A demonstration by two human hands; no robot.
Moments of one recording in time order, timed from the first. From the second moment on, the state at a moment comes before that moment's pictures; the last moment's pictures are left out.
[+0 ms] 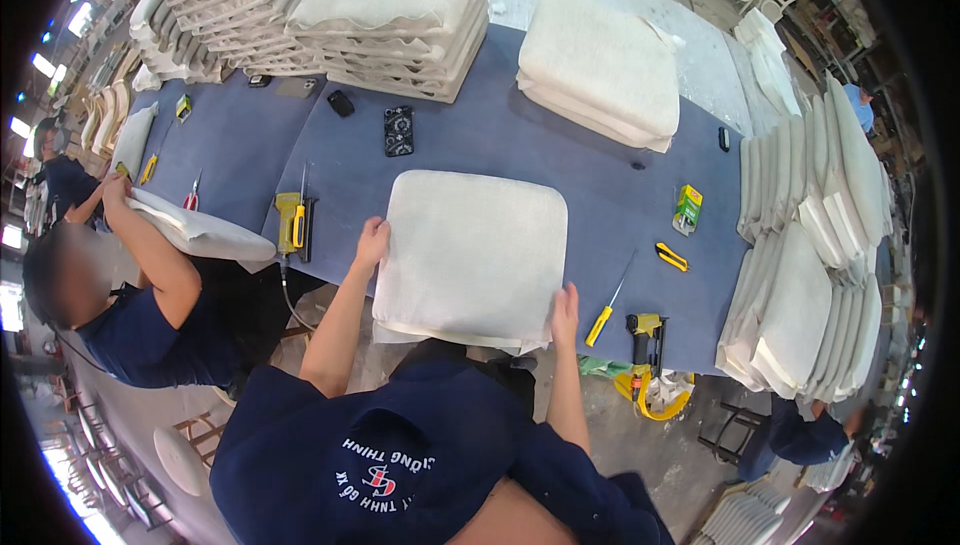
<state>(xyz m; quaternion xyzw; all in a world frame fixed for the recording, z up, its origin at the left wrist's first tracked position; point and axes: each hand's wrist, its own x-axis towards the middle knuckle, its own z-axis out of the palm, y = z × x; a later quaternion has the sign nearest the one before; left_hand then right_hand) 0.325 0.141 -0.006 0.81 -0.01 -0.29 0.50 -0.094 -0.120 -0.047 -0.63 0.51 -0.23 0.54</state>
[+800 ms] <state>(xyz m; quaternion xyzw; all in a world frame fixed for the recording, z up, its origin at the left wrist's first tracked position) 0.376 -0.163 0.188 0.43 -0.20 -0.39 0.79 -0.064 0.029 0.252 -0.80 0.31 -0.23 0.46</state>
